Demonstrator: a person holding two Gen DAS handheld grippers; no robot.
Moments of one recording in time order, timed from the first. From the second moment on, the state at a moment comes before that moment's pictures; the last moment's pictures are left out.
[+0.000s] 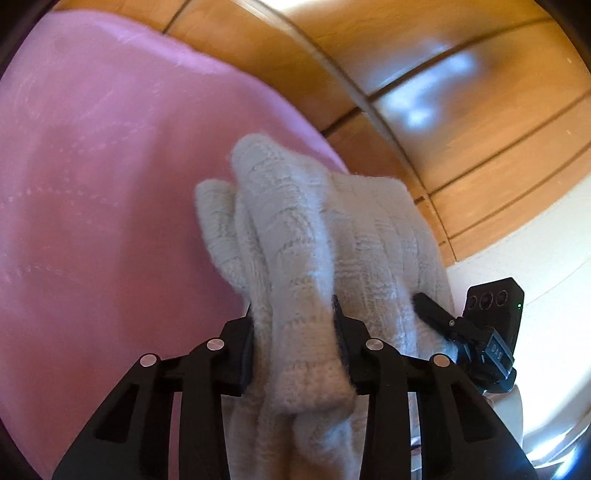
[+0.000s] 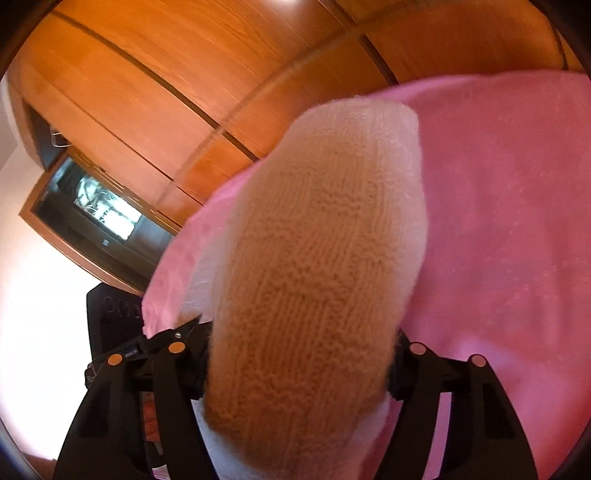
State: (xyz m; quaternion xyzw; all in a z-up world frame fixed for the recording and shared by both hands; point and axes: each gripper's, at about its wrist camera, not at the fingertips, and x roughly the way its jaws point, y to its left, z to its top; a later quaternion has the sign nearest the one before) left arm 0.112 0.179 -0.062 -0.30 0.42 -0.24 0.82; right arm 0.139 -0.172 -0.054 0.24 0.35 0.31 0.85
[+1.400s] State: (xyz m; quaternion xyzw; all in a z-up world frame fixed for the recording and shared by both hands) left arm 0.110 -0.168 -0.036 0.06 0.41 -0.24 0.88; right arm -0.013 -0.330 -0.097 0.14 0.26 -0.10 0.95
